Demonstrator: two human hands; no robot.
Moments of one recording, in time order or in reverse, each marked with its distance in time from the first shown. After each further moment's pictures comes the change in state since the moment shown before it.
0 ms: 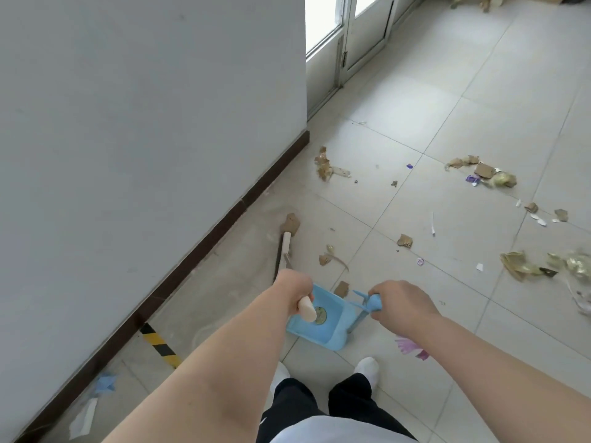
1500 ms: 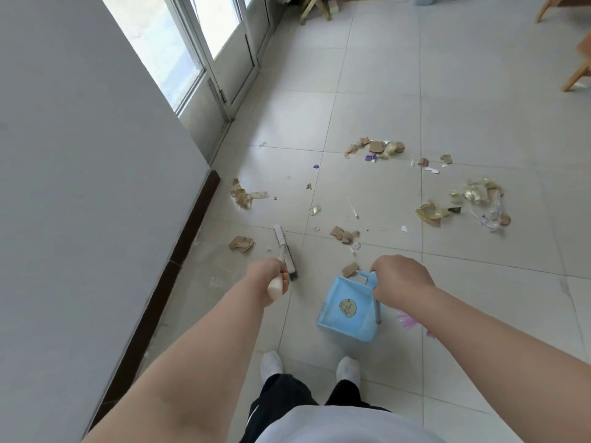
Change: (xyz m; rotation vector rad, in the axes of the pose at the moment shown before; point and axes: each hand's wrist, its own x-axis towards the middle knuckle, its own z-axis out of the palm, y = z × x) left_hand -0.034 0.076 0.156 -0.042 -0.145 0.037; right_hand -0.068 0.178 -0.032 0.147 0.140 0.362
